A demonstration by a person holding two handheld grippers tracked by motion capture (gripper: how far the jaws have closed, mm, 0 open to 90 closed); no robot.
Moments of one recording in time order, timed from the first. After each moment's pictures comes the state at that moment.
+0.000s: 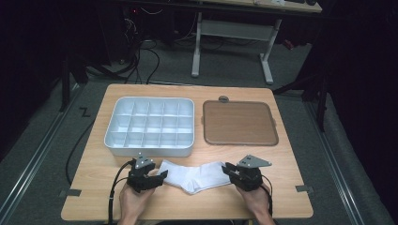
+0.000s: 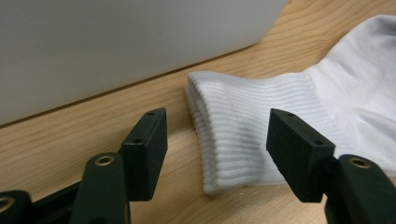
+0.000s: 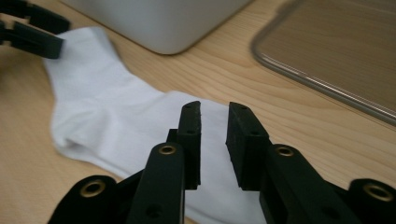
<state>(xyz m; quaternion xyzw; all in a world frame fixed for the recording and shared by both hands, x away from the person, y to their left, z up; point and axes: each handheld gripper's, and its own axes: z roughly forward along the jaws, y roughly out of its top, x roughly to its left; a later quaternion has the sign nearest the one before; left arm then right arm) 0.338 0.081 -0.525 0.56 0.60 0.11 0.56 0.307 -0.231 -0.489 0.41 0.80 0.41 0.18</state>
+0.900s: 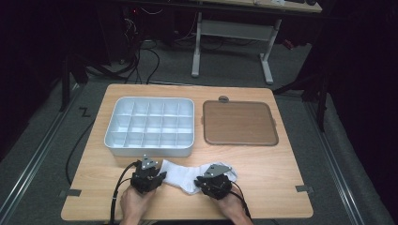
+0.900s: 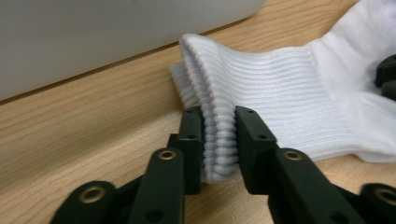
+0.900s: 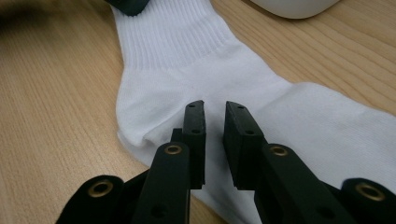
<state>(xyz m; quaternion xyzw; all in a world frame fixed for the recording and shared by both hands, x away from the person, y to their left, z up) 0.335 0.073 -0.533 0.59 0.60 0.10 0.53 0.309 -0.152 -0.526 0.33 0.86 0.36 0.12</state>
